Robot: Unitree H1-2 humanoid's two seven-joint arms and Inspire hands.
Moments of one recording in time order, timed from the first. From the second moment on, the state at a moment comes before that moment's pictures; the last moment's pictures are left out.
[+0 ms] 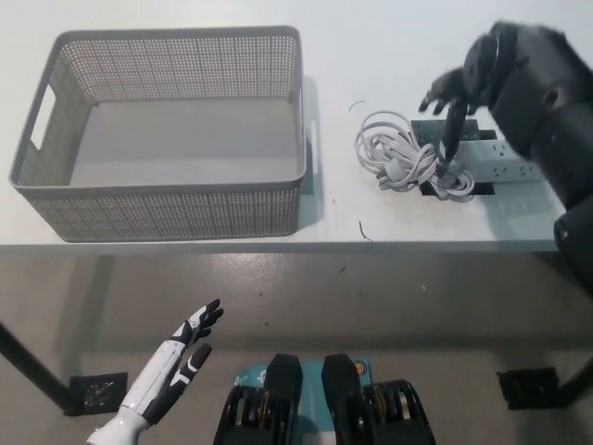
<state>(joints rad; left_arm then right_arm) -0.07 0.25 -0.15 0.24 0.13 -0.40 -0.12 -1.42 -0.20 0.65 1.42 -0.53 0.22 0.66</state>
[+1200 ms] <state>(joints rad) -0.07 0.25 -0.14 0.20 0.13 -0.39 -0.12 -1.28 -0.12 0.69 1.43 -0.60 0.18 0.28</state>
